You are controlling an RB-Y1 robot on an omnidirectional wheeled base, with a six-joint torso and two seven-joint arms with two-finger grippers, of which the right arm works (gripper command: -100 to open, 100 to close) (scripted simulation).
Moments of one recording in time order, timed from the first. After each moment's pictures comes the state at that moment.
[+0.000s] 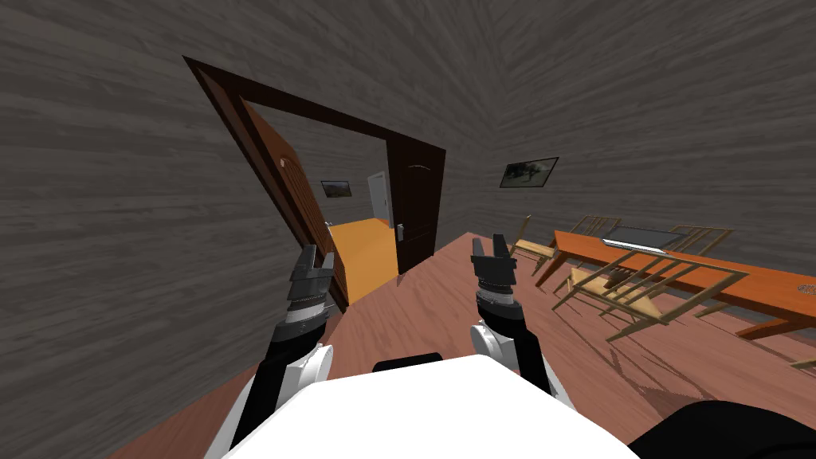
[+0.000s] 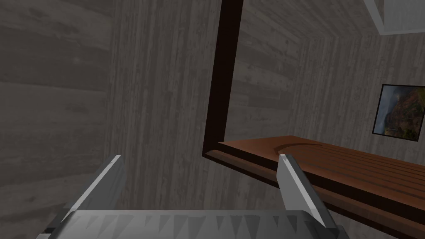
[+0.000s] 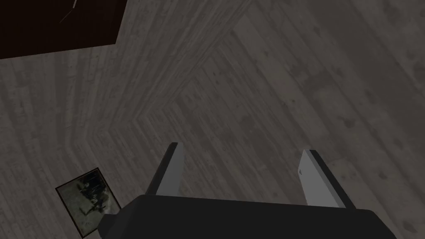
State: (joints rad) arm 0.52 0.00 0.05 -2.40 -0.06 -0.58 0.09
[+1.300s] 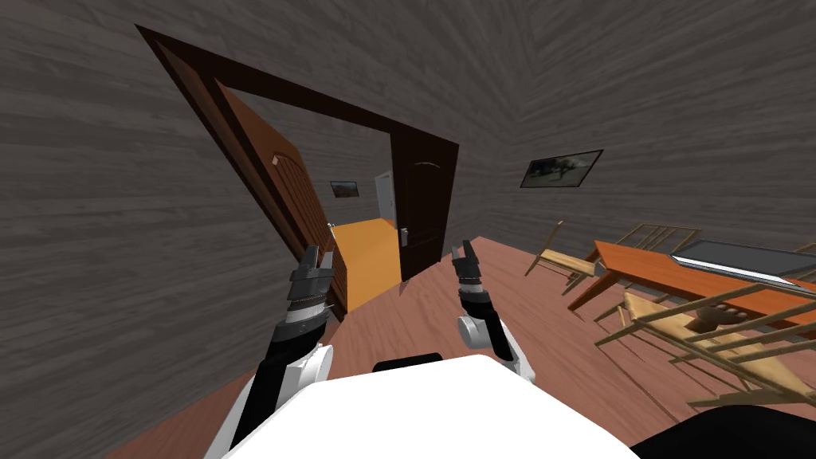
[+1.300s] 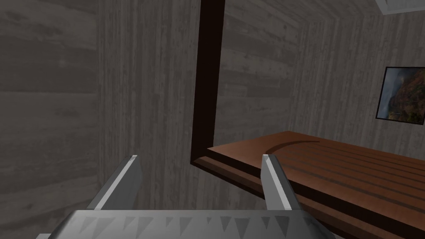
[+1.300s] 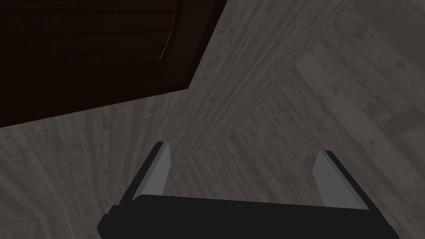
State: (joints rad) arm 0.38 -0.04 0.06 -2.14 -0.04 -0.52 0.07
